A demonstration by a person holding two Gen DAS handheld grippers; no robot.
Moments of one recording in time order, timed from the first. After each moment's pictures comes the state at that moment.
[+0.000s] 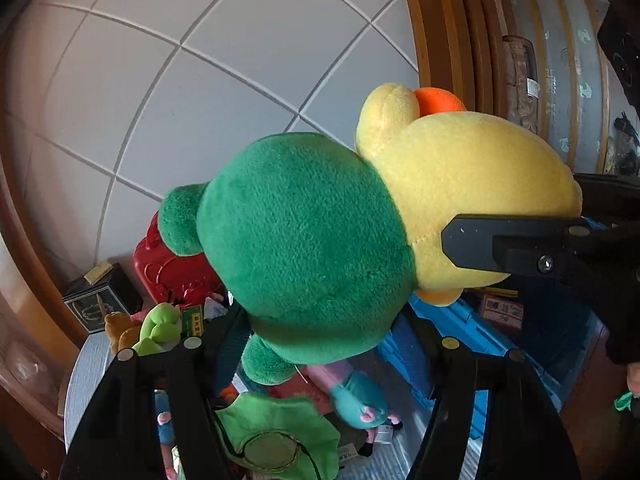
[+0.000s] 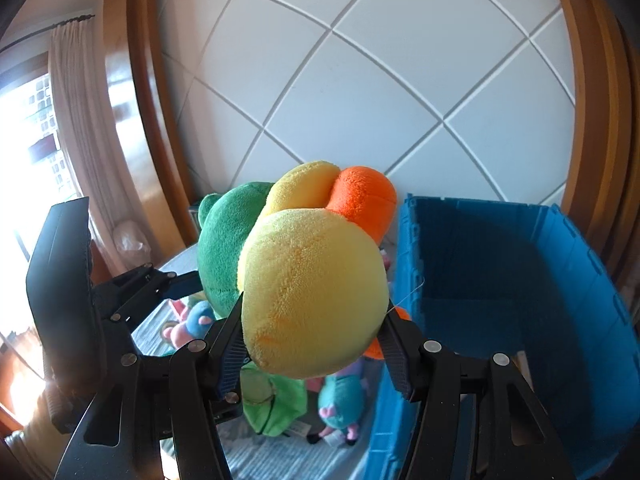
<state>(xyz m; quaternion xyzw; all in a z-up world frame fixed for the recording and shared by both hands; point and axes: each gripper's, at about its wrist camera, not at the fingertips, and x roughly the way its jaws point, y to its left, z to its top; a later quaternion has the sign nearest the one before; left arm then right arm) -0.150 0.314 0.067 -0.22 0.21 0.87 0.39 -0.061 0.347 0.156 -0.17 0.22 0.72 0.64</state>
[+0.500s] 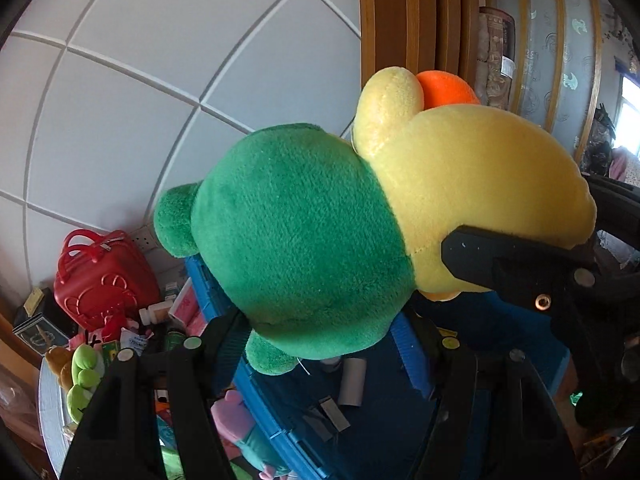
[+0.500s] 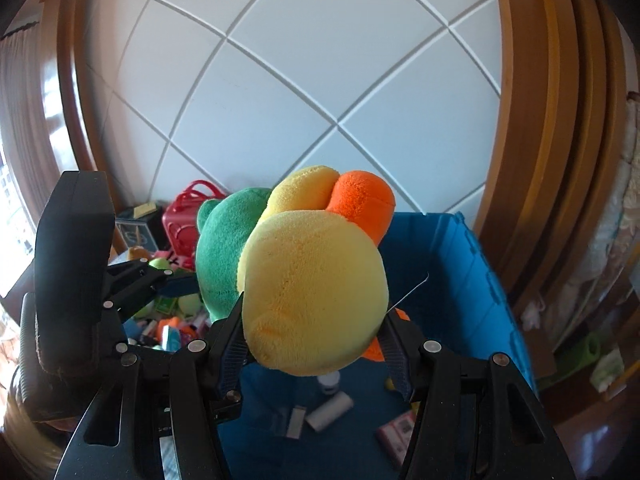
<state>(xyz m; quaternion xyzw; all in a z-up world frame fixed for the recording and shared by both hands) -0.171 0.524 0.078 -0.32 0.23 0.81 0.43 0.113 0.378 0.196 -0.20 0.26 0.63 0.70</state>
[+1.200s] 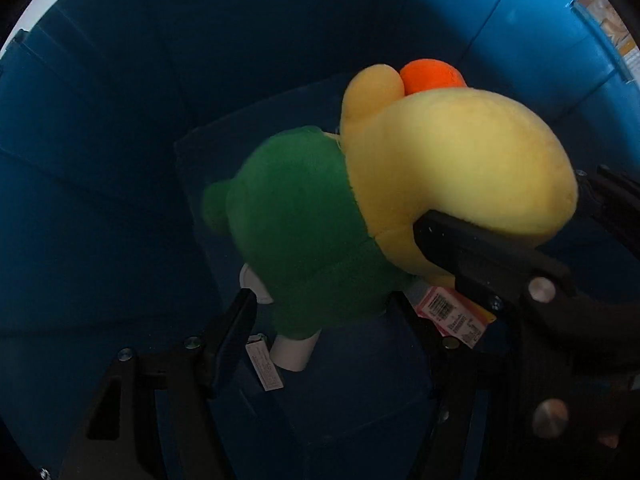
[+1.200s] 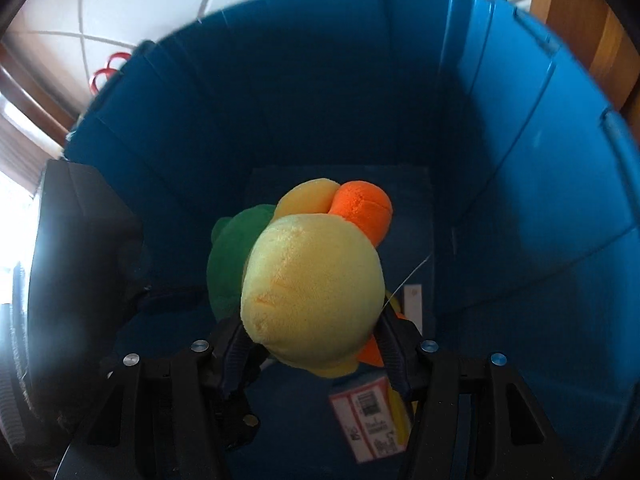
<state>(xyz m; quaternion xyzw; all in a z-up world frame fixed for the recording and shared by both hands) -0.246 0.658 -0.162 -0.61 0.32 0.67 0.28 0.265 0.511 -0.043 -0.32 0.50 0.55 0.58</state>
